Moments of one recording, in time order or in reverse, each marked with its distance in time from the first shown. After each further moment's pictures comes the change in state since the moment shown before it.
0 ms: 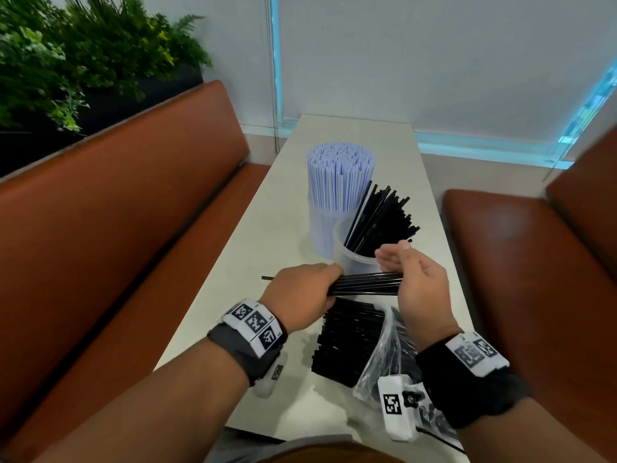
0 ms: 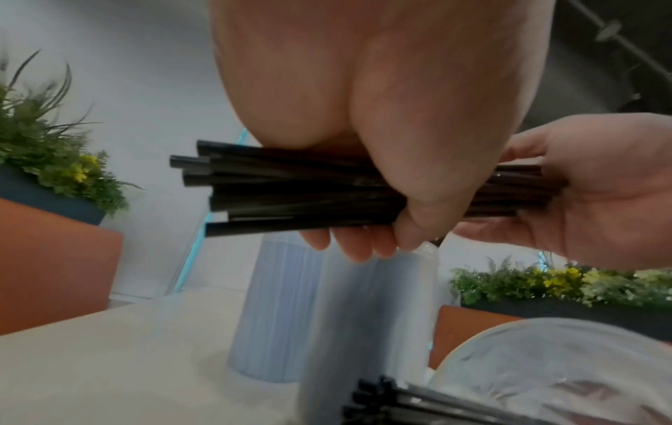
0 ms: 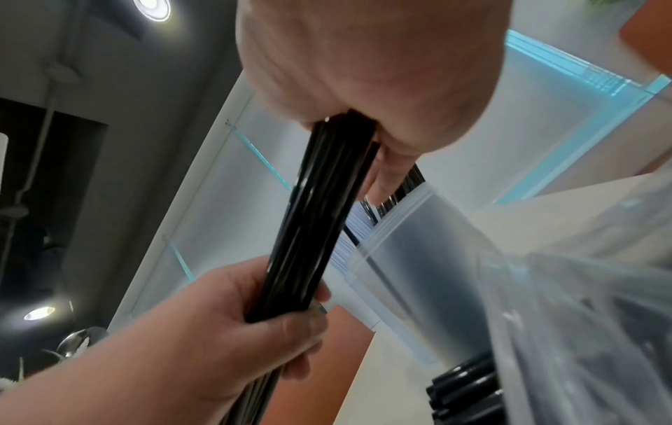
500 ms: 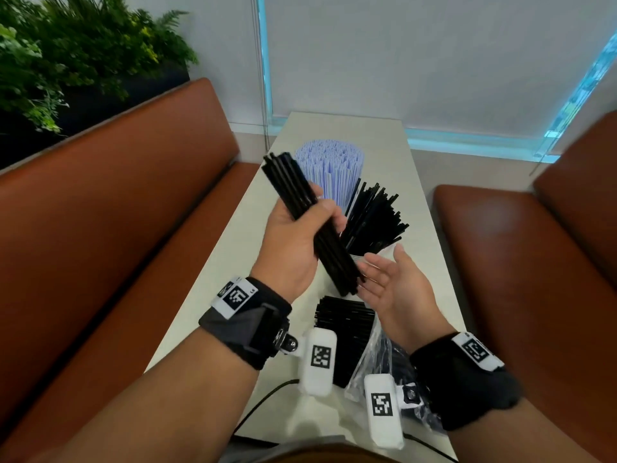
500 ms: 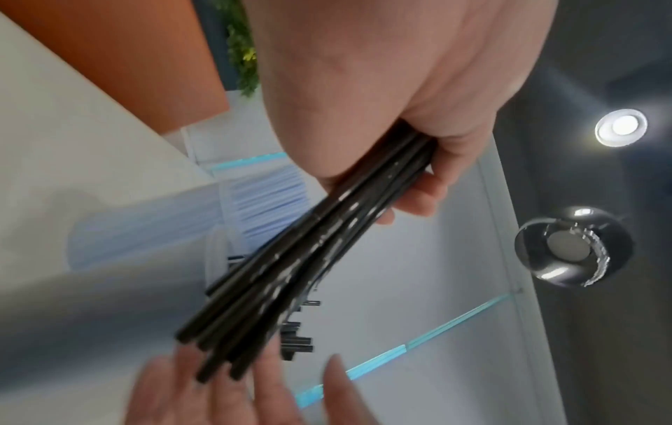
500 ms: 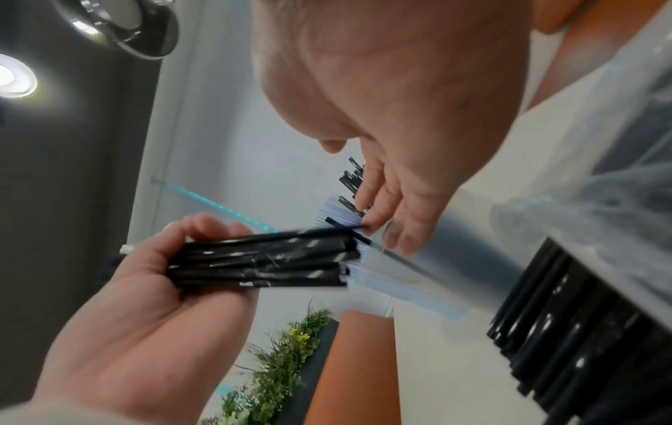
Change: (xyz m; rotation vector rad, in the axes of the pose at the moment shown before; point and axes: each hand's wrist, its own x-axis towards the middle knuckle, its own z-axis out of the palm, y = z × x) left_hand 0.038 0.038 -0.062 -1.811 0.603 -0.151; right_hand -0.001 -0.008 0.001 0.449 -0.037 0.632
